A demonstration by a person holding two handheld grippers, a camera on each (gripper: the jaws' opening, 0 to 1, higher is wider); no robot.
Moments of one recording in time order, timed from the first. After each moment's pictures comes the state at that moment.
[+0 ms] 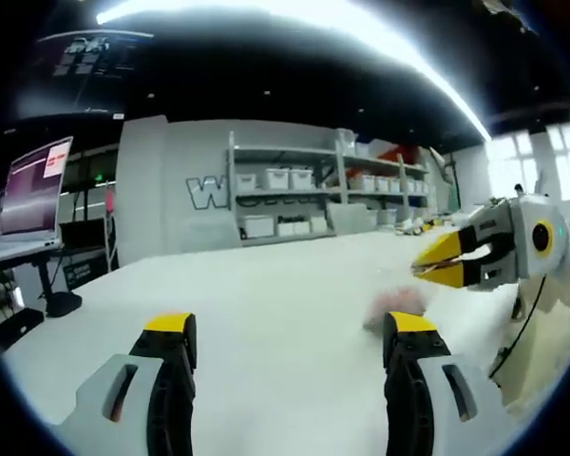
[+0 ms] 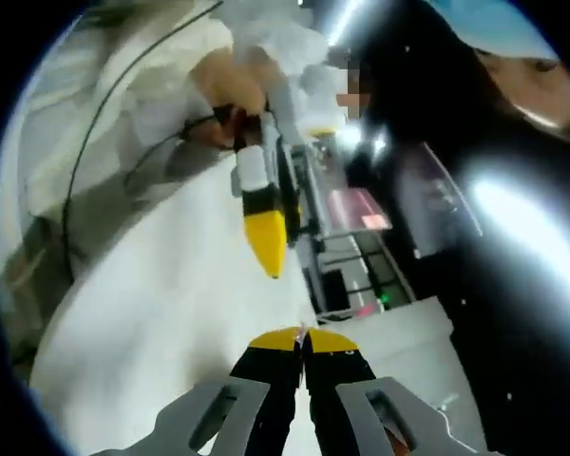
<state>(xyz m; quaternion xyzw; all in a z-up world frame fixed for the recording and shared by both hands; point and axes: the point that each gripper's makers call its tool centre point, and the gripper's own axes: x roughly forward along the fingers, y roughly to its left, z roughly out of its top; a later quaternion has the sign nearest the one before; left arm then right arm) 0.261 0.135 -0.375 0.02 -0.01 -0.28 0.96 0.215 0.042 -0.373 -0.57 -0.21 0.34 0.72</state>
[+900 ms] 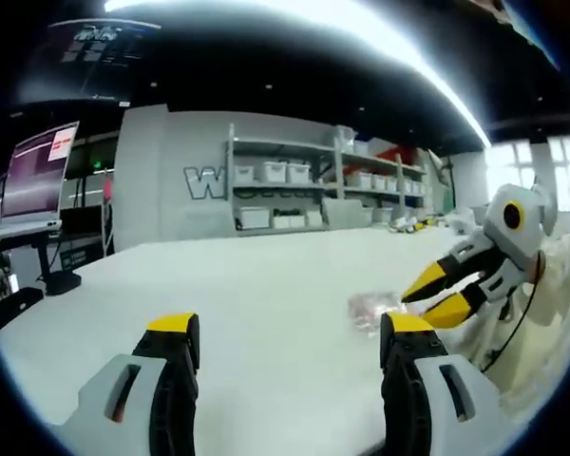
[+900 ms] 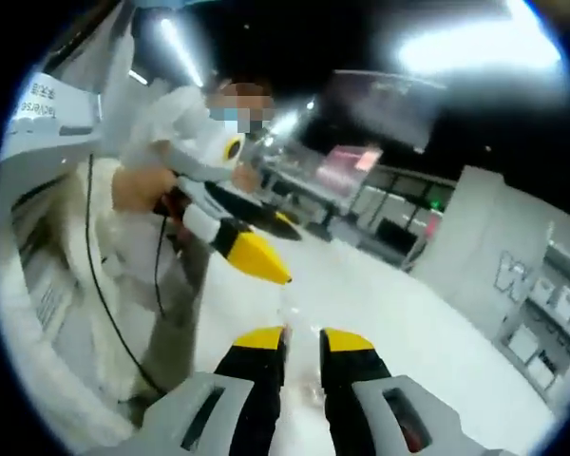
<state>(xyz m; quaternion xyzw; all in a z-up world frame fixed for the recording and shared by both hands) 0.240 0.140 -0.397 0.01 0.02 -0.28 0.96 0.195 0.047 -0.413 -0.27 -0.01 0.45 0.85</state>
